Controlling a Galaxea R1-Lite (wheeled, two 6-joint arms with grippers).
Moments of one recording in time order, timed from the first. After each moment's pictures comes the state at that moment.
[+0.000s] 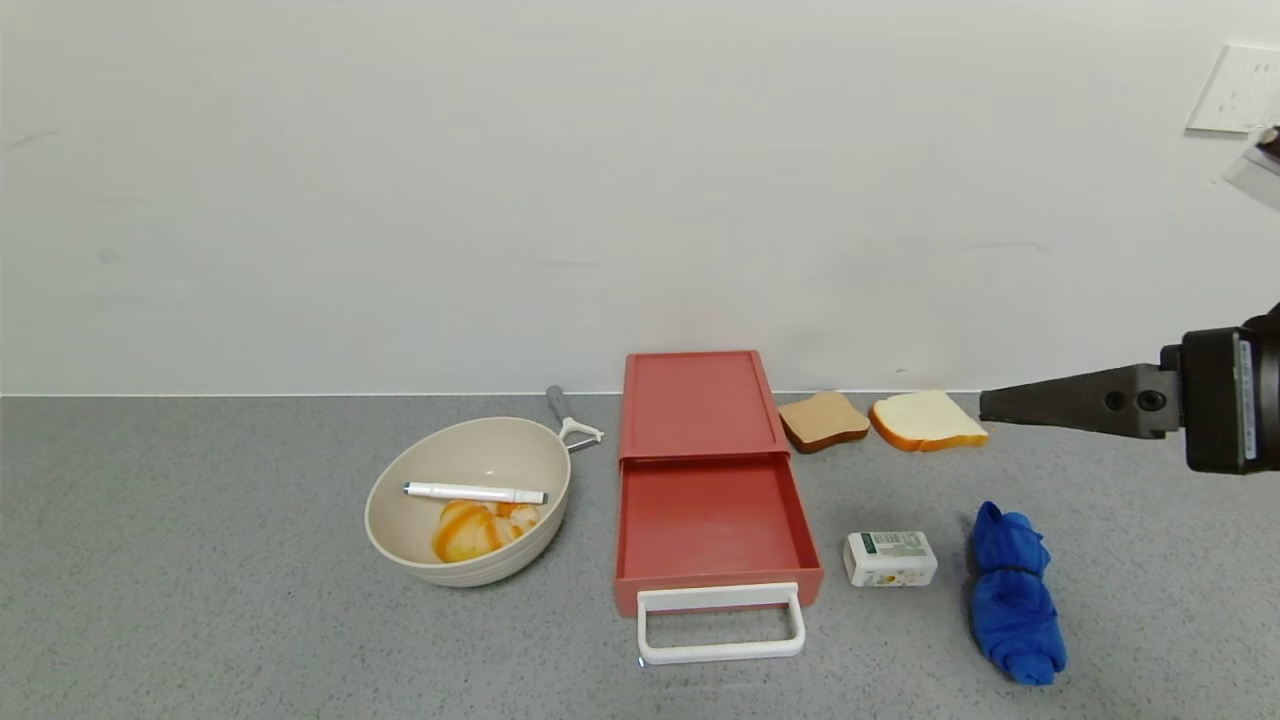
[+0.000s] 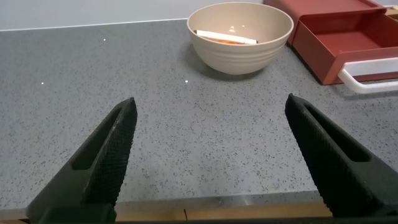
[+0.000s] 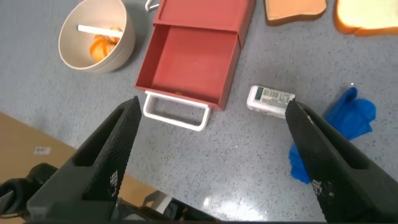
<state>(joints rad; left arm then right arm) 0.00 0.00 0.00 0.01 -0.01 0.01 0.51 1.32 -1.25 0.44 0.02 0.33</state>
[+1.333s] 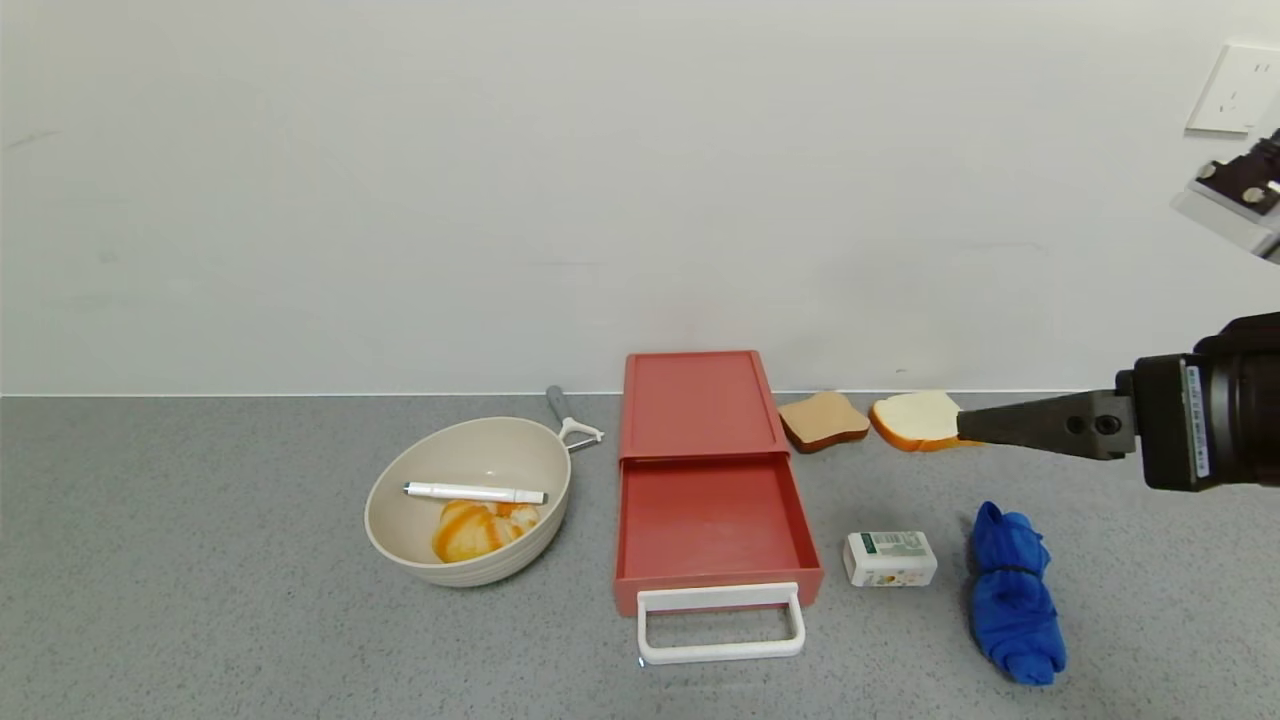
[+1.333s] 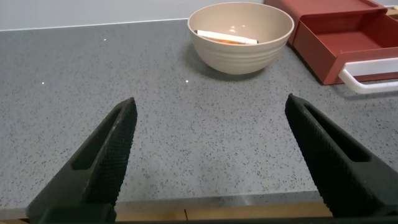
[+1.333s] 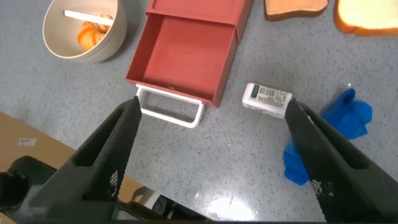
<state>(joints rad) 0.00 0.00 0.00 0.01 -0.01 0.01 0.52 1.36 -1.24 0.43 0.02 0.28</state>
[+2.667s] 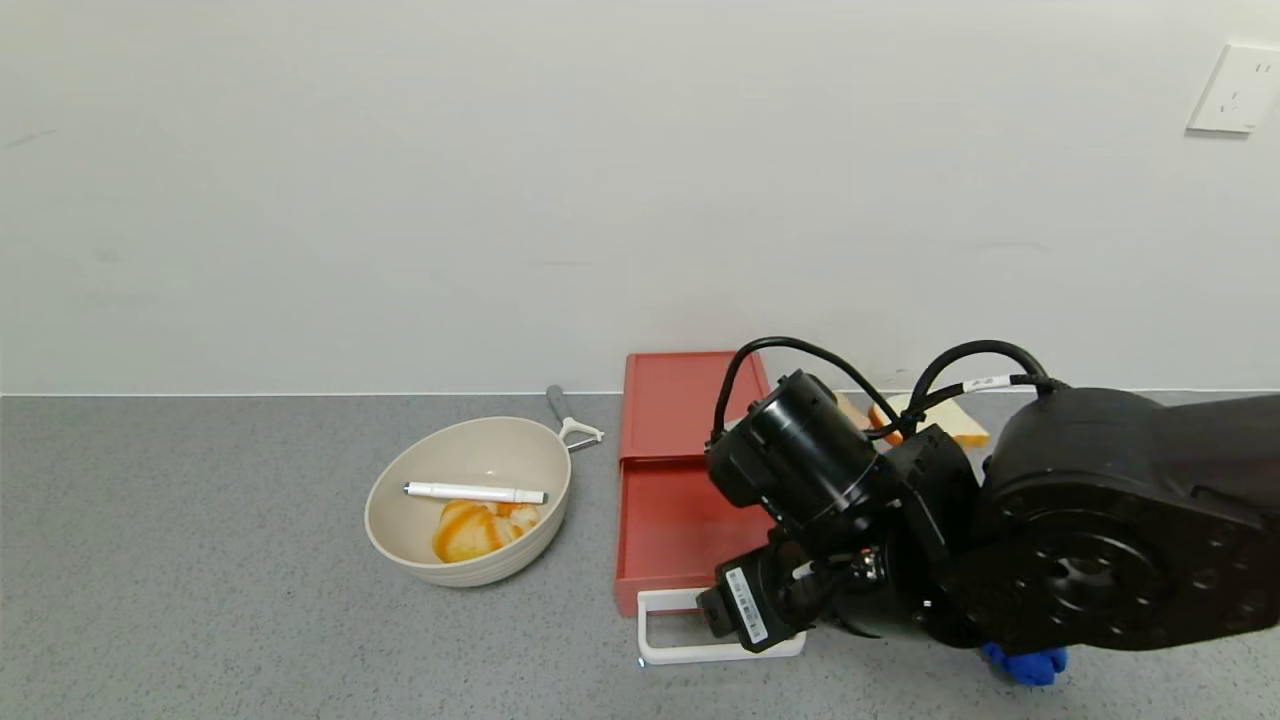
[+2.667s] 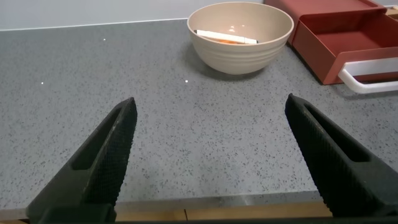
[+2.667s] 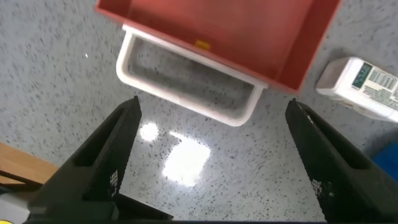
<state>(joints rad) 0.00 0.00 0.00 0.01 -0.01 0.01 0.89 1.92 -1.38 0.43 -0.30 0.39</state>
